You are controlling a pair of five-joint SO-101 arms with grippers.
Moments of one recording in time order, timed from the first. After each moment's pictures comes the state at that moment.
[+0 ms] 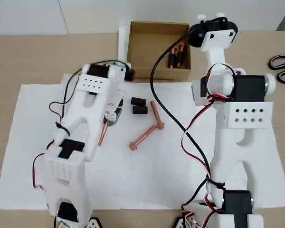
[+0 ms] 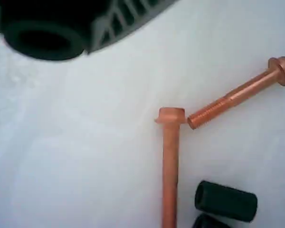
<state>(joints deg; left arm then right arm) 8.6 32.6 -19.0 98.1 -1.5 -3.8 -10.9 -19.9 98.7 8.7</state>
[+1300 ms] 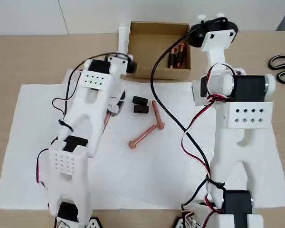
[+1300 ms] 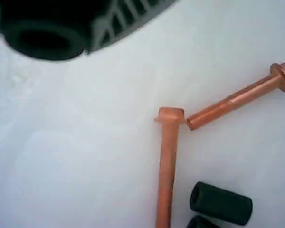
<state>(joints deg) 8.8 36.6 -32.3 98.9 -1.5 -3.9 -10.9 -19.9 98.7 8.7</state>
